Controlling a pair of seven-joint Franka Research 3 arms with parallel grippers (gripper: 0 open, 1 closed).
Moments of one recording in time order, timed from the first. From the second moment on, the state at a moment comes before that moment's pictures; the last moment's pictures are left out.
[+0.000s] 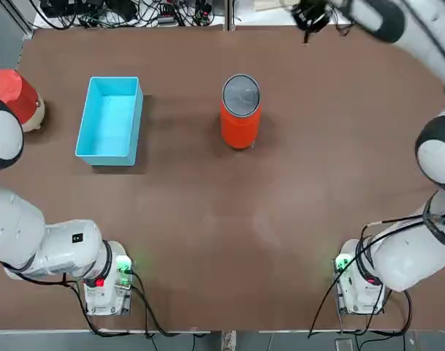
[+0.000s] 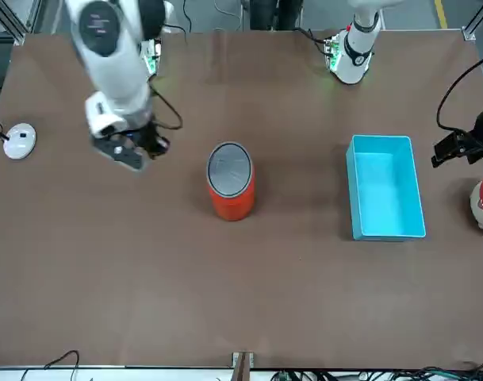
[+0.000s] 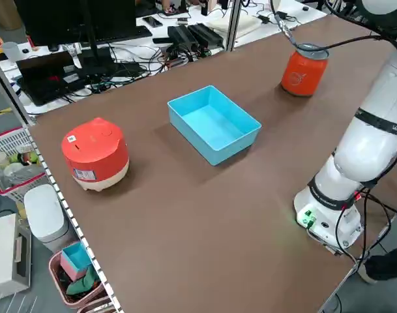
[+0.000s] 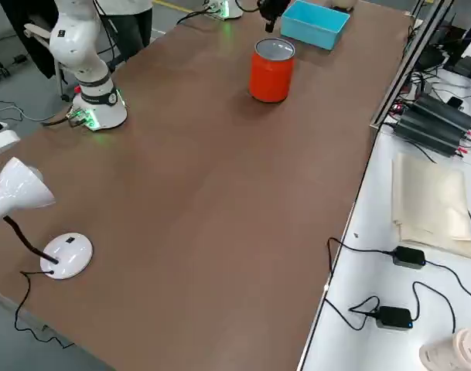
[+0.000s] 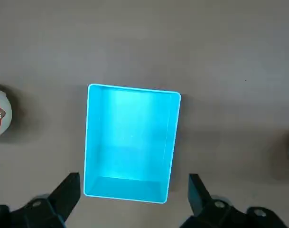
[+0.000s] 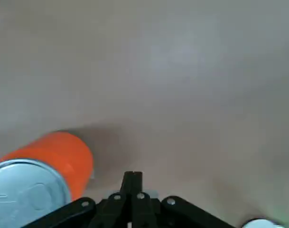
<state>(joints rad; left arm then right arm) 0.15 0.09 -0.15 -1.49 0.01 1.59 -0.06 0.45 0.15 -0.03 -1.49 -0.06 1.56 0.74</state>
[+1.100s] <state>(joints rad) 0.15 0.09 -0.15 -1.48 0.01 1.59 -0.06 0.06 0.00 -0.03 -1.55 -0.04 1.56 0.13</state>
